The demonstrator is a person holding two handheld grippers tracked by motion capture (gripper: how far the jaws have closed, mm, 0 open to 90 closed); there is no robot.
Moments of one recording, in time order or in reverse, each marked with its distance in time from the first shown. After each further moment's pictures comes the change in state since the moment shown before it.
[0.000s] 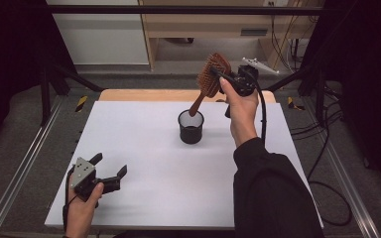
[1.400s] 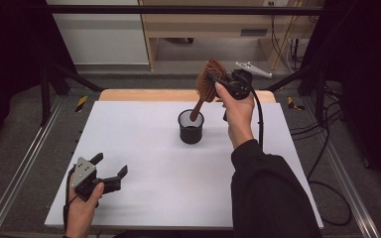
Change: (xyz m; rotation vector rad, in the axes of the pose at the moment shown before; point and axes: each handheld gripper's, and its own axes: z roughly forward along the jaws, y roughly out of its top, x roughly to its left) left arm 0.000 0.000 0.000 -0.004 -0.003 0.003; right arm 0.000 -0.015 0.008 0.051 -0.019 -0.046
